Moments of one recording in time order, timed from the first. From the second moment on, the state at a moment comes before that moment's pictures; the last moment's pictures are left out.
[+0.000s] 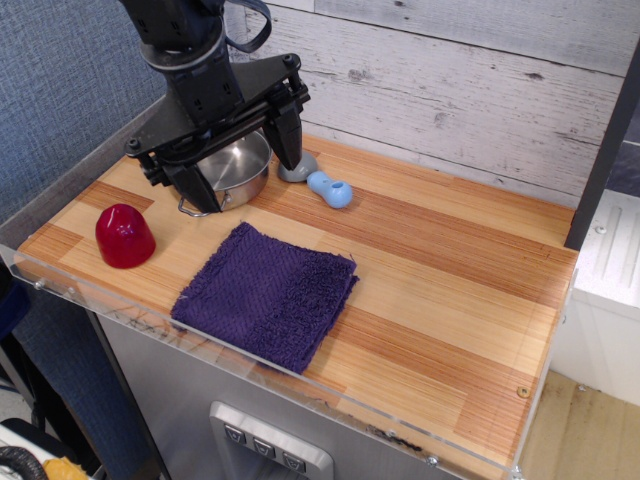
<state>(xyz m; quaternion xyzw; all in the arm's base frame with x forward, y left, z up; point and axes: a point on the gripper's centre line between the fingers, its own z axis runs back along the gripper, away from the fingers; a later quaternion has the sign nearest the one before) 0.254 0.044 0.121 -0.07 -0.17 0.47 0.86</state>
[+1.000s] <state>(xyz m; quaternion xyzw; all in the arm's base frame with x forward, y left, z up) 0.226 0.091 0.067 -0.04 -0.13 0.52 0.84</state>
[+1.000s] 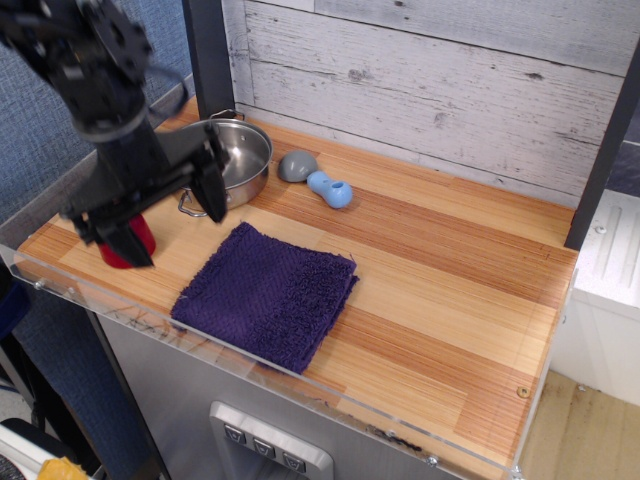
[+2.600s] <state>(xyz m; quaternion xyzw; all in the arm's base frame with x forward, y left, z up) 0.332 0.001 0.015 -0.01 -0.09 0.47 0.88</state>
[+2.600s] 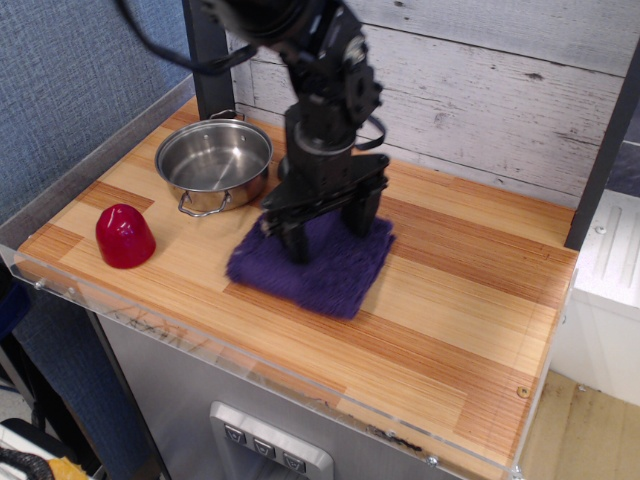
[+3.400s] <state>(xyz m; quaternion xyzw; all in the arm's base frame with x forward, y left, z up) 0.389 -0.102 0.019 -0.07 -0.07 0.41 0.91</state>
